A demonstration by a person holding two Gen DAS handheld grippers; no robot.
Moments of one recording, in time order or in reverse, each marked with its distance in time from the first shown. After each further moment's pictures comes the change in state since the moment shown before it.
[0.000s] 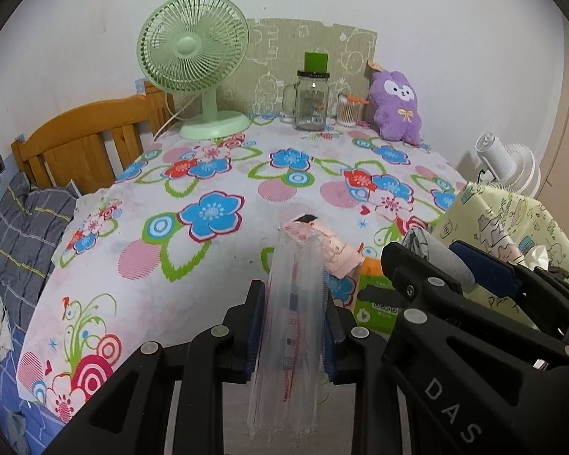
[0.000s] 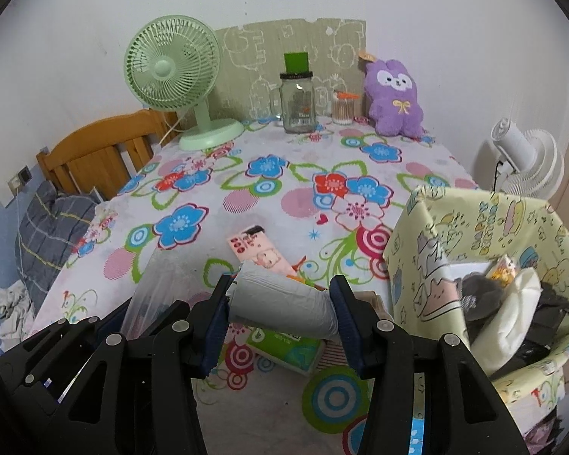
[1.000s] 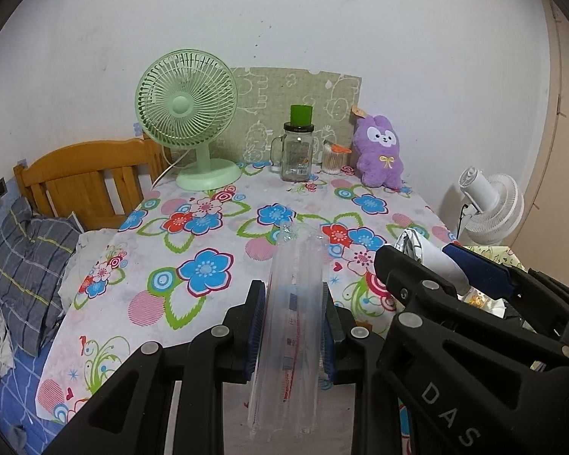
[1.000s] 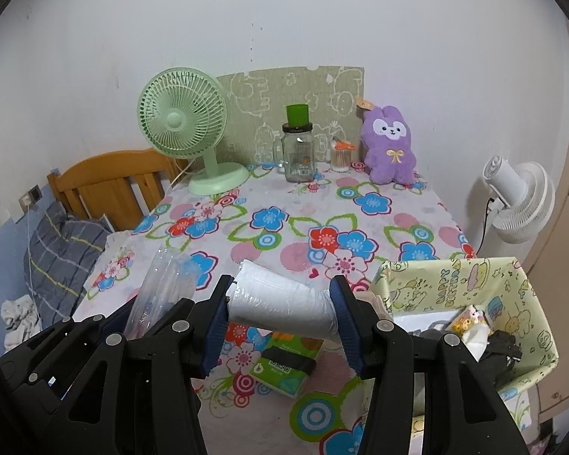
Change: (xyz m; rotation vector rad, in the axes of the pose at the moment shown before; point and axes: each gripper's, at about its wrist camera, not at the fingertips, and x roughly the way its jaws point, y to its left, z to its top) left arm -0.048 -0.019 0.039 0.004 -0.115 -0.023; right arm -0.055 -0.009 0.041 -0.017 -0.108 0.014
